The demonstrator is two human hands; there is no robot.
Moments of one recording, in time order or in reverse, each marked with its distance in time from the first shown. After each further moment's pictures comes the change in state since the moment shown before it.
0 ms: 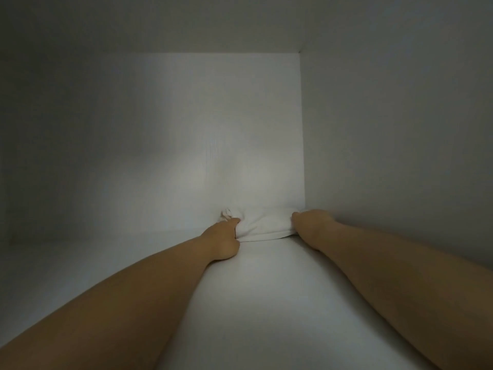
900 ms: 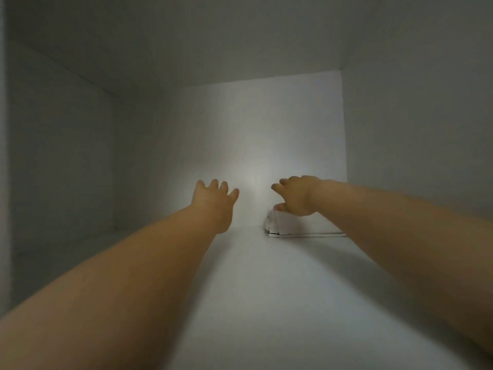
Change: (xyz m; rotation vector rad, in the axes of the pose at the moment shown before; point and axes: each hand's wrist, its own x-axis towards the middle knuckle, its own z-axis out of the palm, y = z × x) left_hand -0.118 0.003 -0.097 0.979 0.148 -0.305; right_hand -0.039 -0.066 -0.114 -0.093 0.183 -0.369
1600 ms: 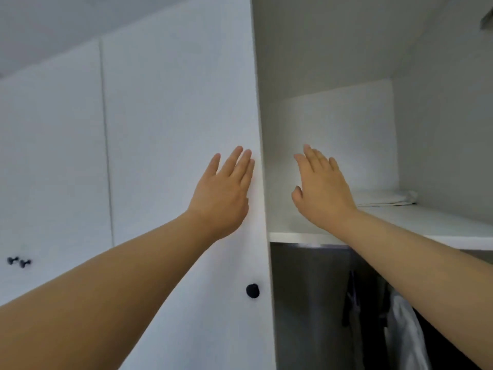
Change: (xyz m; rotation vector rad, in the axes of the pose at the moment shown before) left_hand -0.342 -0.142 -0.057 0.106 0.330 -0.074; right_hand -0.232 -0.202 -0.142 0.476 0.682 0.116
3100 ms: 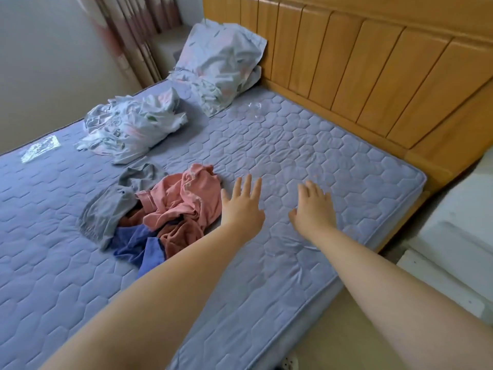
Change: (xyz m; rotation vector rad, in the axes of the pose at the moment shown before) left_hand -0.989 -0.005 -0.206 0.227 -1.295 -2.016; right_hand -0.705 -0.770 -0.166 0.965 -0.852 -1.726
